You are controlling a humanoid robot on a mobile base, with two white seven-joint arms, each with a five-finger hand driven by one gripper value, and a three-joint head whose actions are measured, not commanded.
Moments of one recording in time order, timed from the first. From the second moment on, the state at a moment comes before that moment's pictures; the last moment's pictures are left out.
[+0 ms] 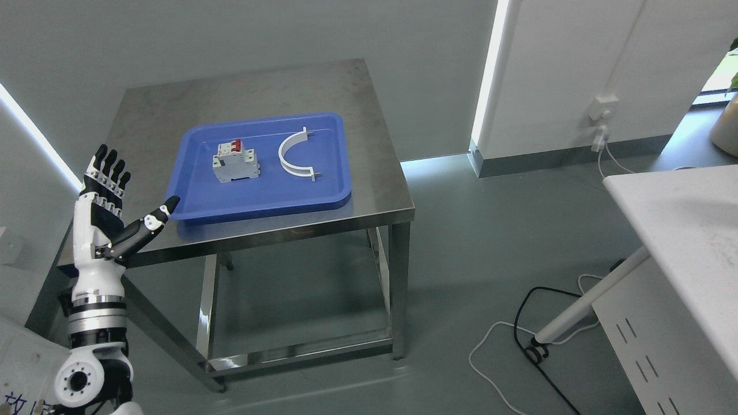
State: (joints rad) left arm -0.38 0.04 0.32 -1.58 0.09 -0.15 -0.16; right arm 0.09 0.00 0.00 -0.25 0.07 0.02 -0.14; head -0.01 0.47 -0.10
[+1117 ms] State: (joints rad) left arm -0.78 0.21 0.04 -1.35 -0.34 0.13 -0.49; right arm 0.09 0.00 0.00 -0.25 0.07 0.02 -0.14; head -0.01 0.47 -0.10
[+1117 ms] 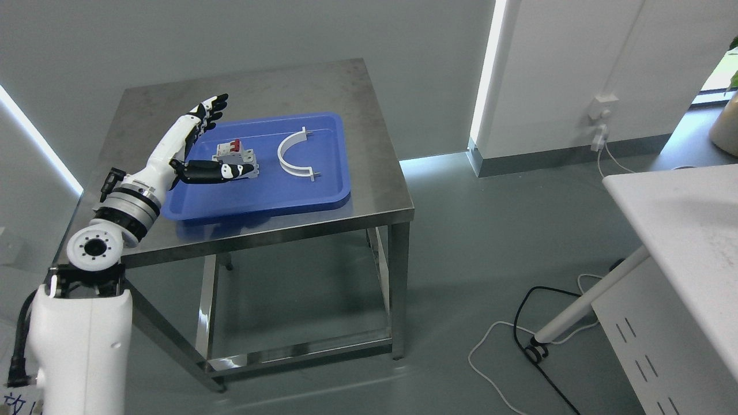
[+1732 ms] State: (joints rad) left arm -0.93 0.17 -0.07 -1.10 -0.58 0.14 -0.38; right arm 0.09 0.00 0.00 -0.25 0.07 0.02 -0.14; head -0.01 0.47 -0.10
